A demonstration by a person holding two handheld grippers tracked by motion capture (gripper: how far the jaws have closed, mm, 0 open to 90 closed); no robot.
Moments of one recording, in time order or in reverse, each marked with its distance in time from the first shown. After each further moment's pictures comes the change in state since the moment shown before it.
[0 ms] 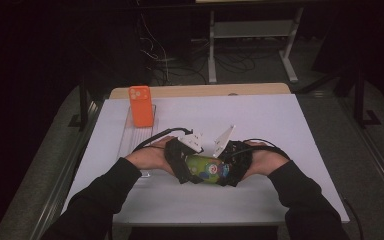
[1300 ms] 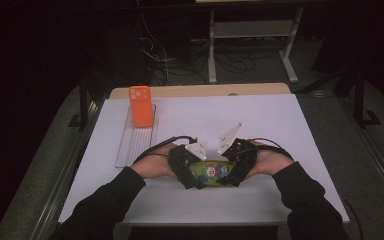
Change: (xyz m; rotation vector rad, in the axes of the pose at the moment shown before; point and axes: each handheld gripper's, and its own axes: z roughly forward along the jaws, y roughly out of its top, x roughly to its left) left arm -0.010 -0.005 0.018 0.063 0.033 -0.064; right arm 0.001 -0.007 -0.013 -0.092 -0.035 0.045
